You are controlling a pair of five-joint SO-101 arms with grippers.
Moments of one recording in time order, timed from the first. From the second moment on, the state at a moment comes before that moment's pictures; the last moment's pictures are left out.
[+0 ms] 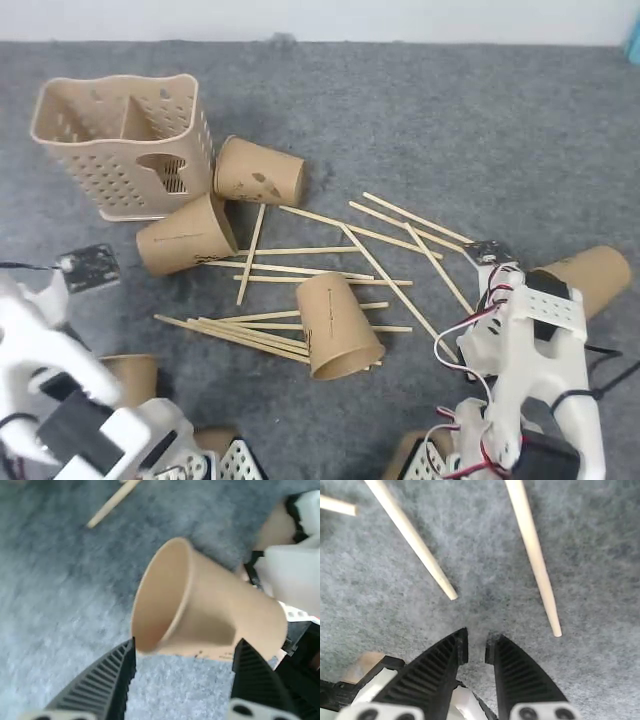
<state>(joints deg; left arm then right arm) -57.7 -9.4 27.3 98.9 -105.0 13.1 -25.5 60.7 74.0 28.7</state>
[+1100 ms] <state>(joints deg) -69.1 -10.9 29.9 99.7 -113.5 13.1 -25.5 60.7 74.0 28.7</state>
